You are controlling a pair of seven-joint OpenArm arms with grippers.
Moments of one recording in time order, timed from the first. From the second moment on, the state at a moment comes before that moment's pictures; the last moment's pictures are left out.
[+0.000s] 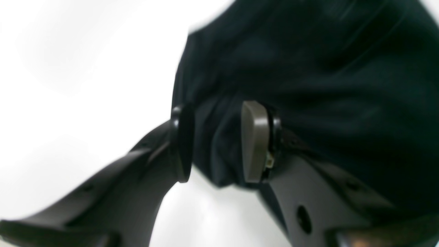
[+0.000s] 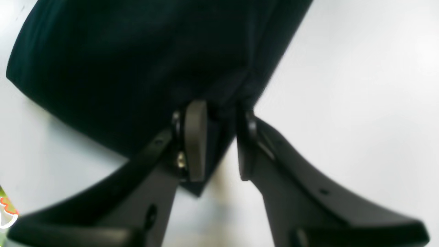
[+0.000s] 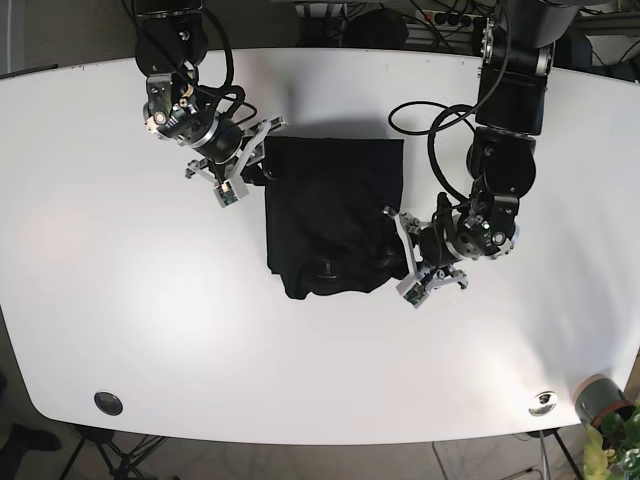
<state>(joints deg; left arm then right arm) -17.5 -13.3 10.7 75.6 -16.3 -35.4 37.8 -11.3 4.5 0.8 96.7 15.4 28.6 -39.0</state>
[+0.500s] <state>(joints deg) -11.7 -13.5 12.4 91.7 -16.2 -19.0 38.0 -10.2 4.8 6.4 103.7 15.2 28.4 -43.3</state>
